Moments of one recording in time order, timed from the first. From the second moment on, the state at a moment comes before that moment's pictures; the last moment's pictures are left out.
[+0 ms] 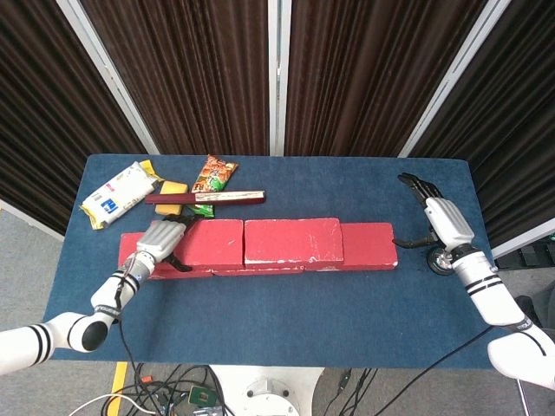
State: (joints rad) left arm -0.81 -1.33 -0.12 -1.52 0.95 0.72 0.15; right arm 0.59 -1.12 0.20 -1.46 -1.36 0.95 0.54
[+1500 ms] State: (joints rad) left arm -0.83 -1.35 -0.10 -1.51 0.90 0.74 0.18; right arm 0.60 -1.14 0.20 -1.43 -1.37 0.94 0.56
